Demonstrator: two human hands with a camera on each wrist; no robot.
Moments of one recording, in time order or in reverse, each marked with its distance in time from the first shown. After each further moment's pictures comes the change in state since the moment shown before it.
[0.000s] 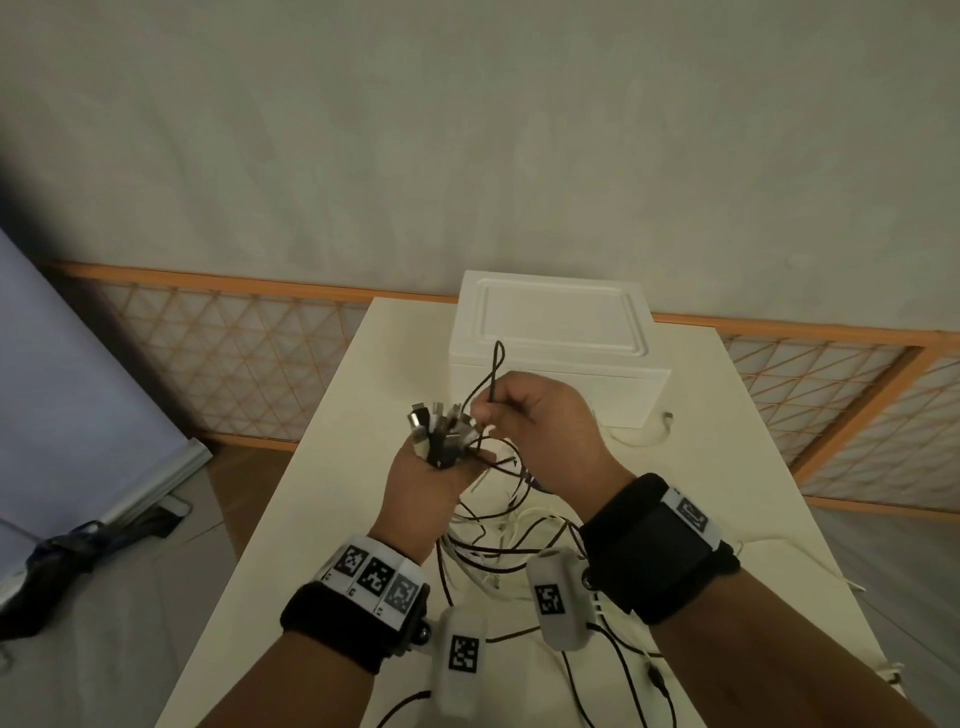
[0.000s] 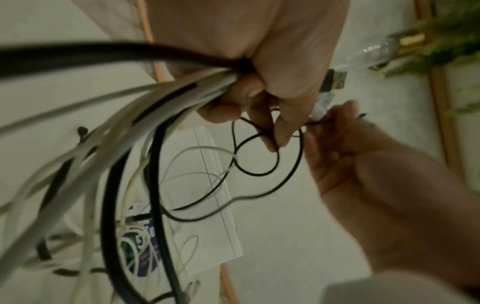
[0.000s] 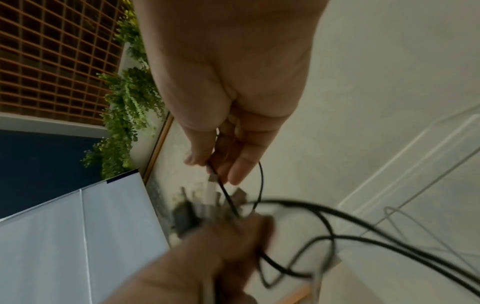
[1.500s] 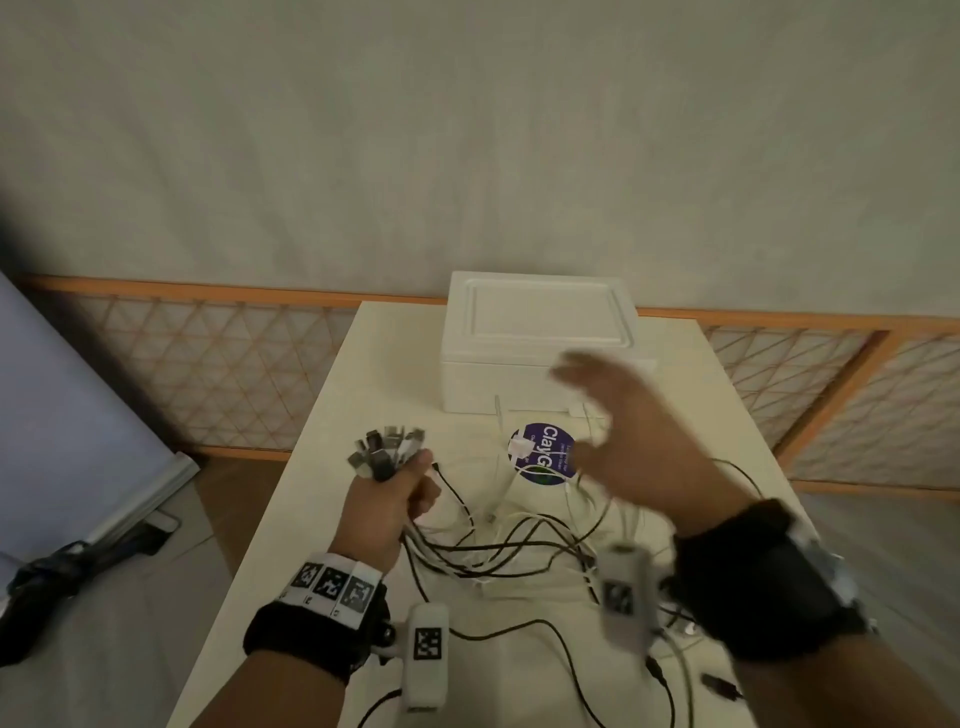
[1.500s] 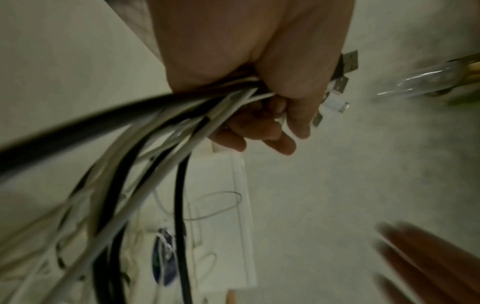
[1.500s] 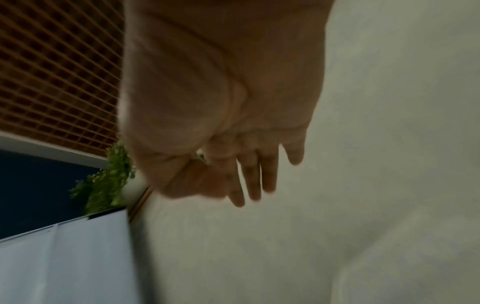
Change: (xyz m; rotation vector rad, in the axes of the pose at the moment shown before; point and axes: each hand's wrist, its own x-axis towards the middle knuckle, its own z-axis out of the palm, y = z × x) left_hand -0.008 -0.014 -0.041 -0.189 0.101 -0.247; right_hand -0.051 -0.020 -0.066 -0.463 -0.055 0.099
